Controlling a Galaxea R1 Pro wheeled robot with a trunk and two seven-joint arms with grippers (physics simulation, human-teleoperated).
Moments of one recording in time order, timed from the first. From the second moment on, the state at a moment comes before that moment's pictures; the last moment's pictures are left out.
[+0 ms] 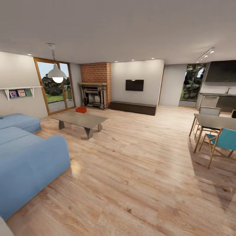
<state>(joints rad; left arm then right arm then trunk) -0.28 0.06 0.15 0.03 0.12 -0.41 0.01 -0.41 -0.06 0.05 0.06 0.06 -0.25 0.16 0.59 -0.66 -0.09</state>
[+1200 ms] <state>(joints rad) -0.28 0.06 0.15 0.03 0.11 -0.41 0.01 -0.41 -0.06 0.05 0.06 0.06 -0.25 0.16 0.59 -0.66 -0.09</state>
